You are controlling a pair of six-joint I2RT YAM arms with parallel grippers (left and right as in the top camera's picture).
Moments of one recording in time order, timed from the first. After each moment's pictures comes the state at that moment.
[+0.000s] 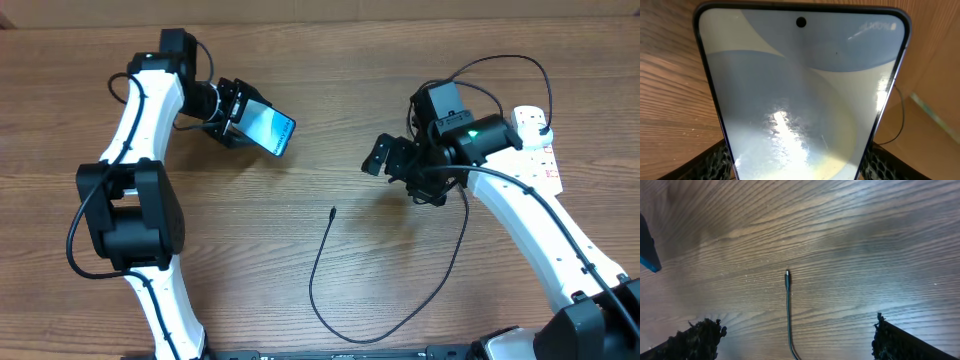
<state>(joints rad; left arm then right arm) 0.02 2.18 1.84 -1.09 0.72 -0.97 0.36 1.58 1.33 -1.02 -0.29 0.73</state>
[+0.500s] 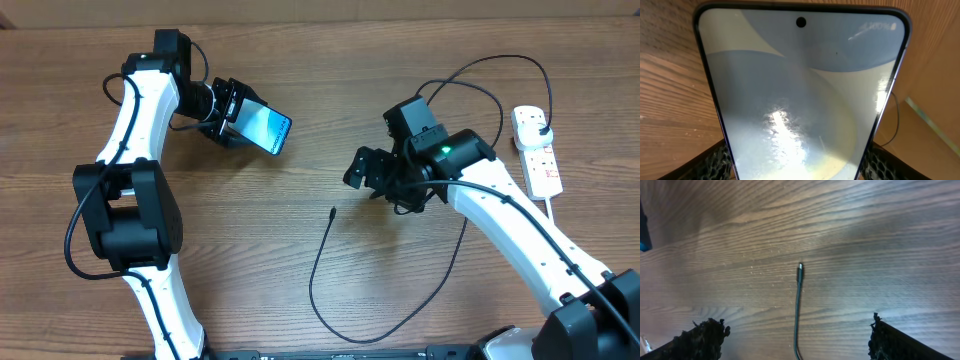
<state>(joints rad) 0.04 2.18 1.84 -1.09 0.72 -0.99 0.46 1.58 1.26 -0.91 -0.27 0.77</state>
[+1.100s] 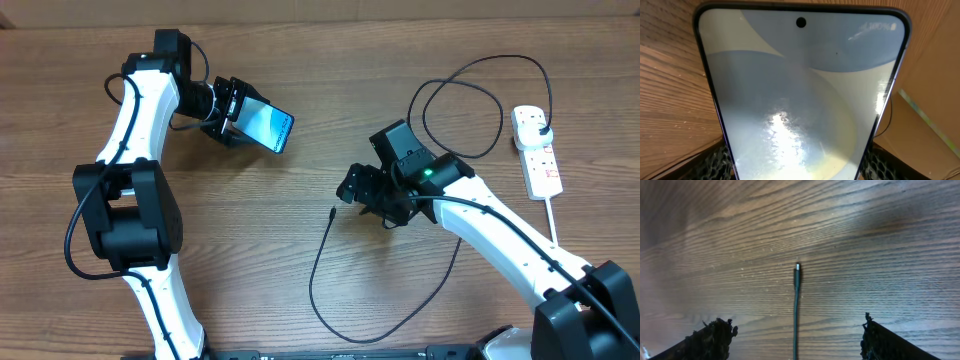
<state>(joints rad) 0.04 2.18 1.84 -1.09 0.77 -0.99 0.52 1.58 1.09 -0.71 -0.26 0.87</state>
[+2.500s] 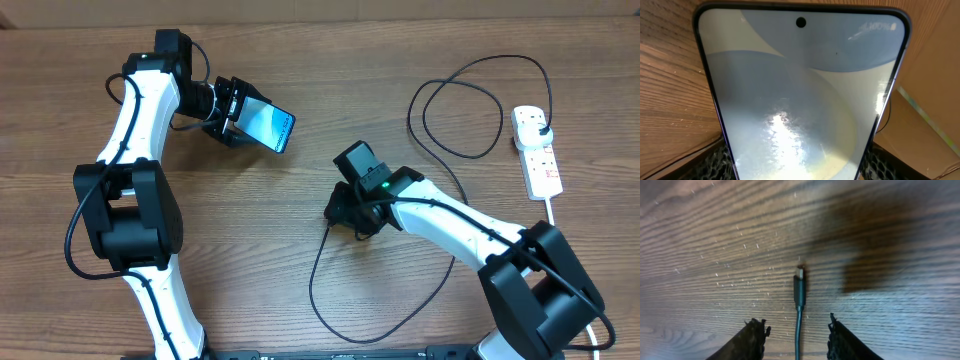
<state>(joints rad) 0.03 2.18 1.84 -1.09 0.78 -0.99 0.65 1.77 1.05 -0.53 -0.23 0.99</state>
